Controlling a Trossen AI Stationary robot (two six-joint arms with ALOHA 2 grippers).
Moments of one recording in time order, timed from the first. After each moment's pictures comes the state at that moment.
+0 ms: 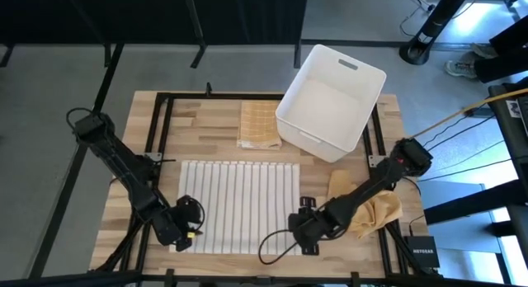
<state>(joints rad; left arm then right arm) -0.91 1.36 0.68 -0.32 -0.37 -1.12 0.63 1.80 1.24 -0.64 0.13 0.62</state>
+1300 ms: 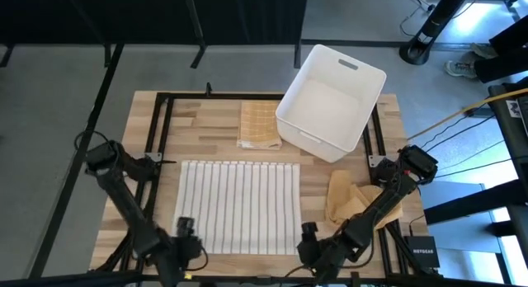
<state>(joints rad) -1.00 1.75 1.22 -0.85 -0.29 -0.91 0.82 1.83 1.22 -0.39 0.25 0.55</state>
